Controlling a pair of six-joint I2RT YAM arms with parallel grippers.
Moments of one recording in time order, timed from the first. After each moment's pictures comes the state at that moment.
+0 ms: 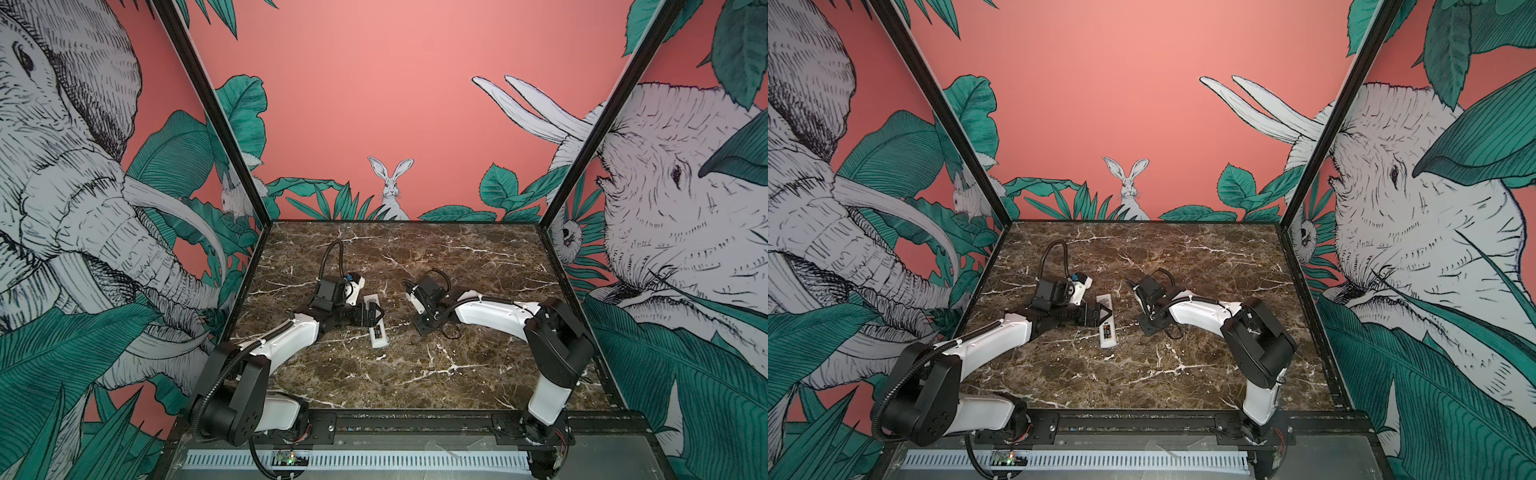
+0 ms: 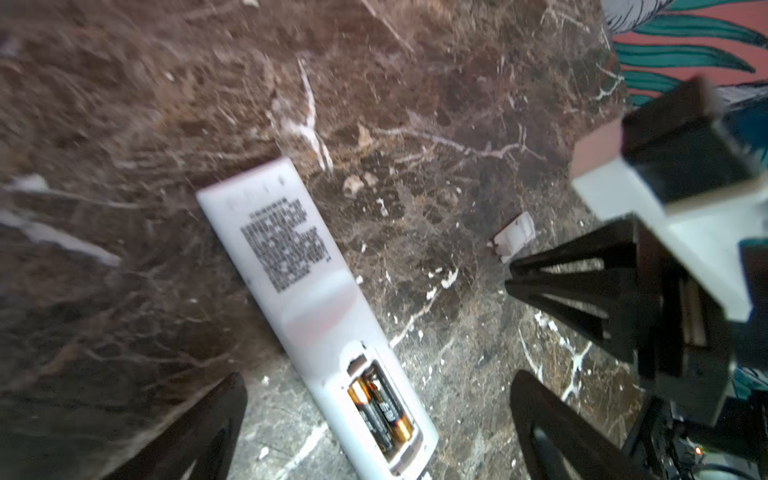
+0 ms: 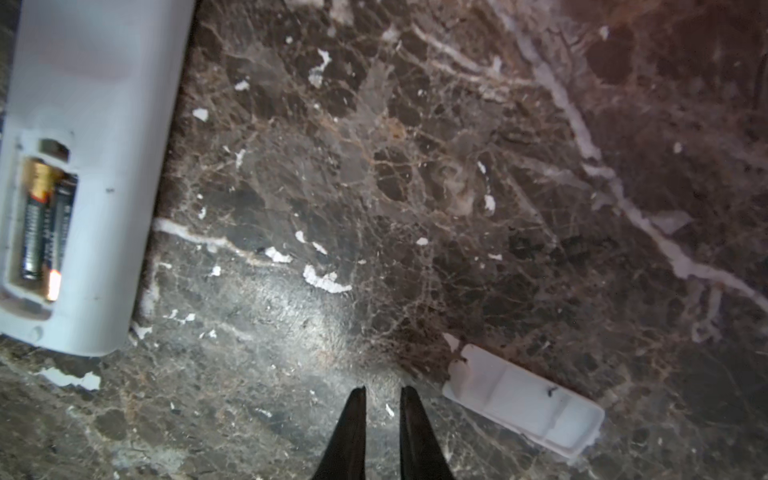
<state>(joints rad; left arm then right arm) -0.37 1.35 0.69 -0.16 0.42 -0.29 0.80 1.79 1.14 -0.55 -0.01 0.21</state>
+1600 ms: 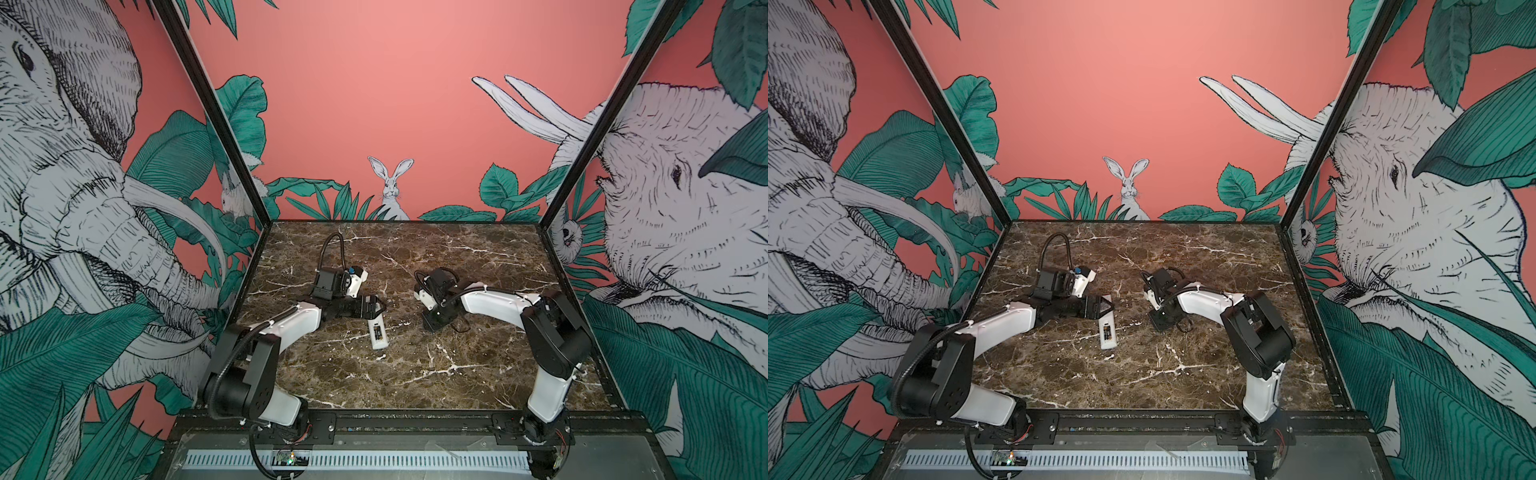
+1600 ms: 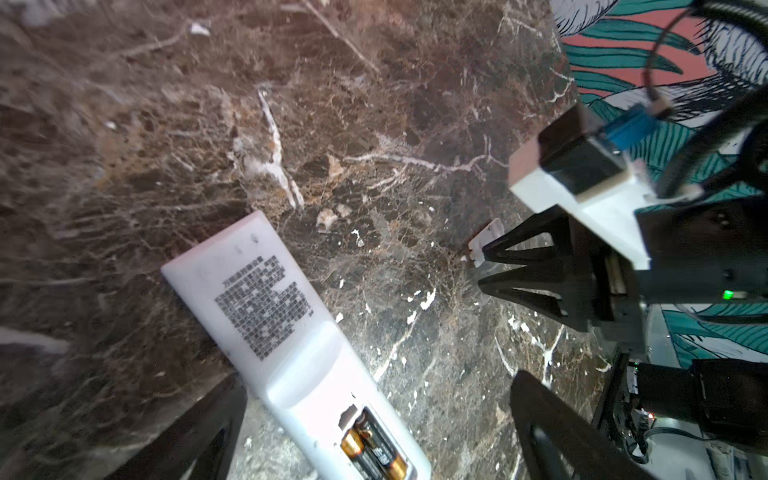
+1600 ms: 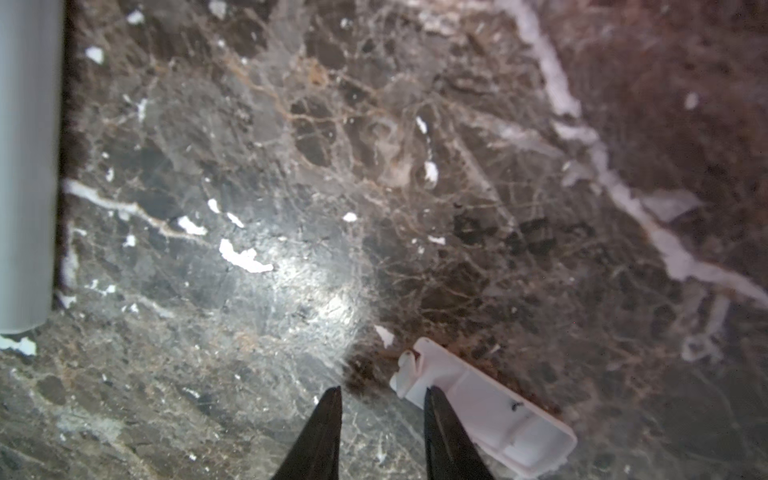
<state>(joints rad) -0.33 1.42 0.73 -0.14 0.58 -0.23 0.66 1.84 1.16 -0.61 -0.14 0.08</state>
